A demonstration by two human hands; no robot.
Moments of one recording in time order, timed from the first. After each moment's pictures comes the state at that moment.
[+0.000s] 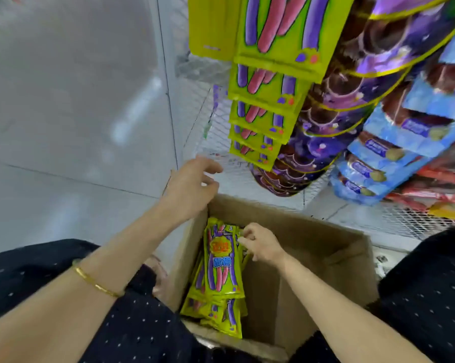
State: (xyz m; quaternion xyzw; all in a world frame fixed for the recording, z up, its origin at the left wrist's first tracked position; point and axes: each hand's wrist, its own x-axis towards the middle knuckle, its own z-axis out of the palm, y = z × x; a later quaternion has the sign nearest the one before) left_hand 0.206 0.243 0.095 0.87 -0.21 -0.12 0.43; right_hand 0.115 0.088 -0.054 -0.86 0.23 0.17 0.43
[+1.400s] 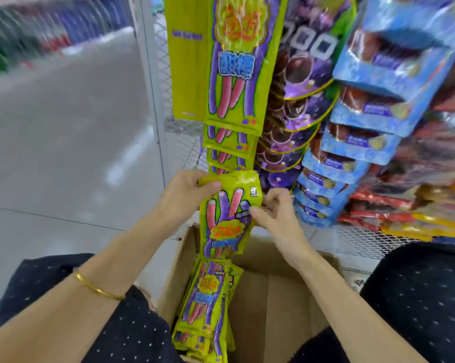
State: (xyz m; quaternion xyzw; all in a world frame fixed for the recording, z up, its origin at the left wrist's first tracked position) left_hand 0.173 0.224 0.175 0.79 -0.19 -0.17 0.56; right_hand 0.077 0.065 0.120 -0.71 0.09 -0.14 0.68
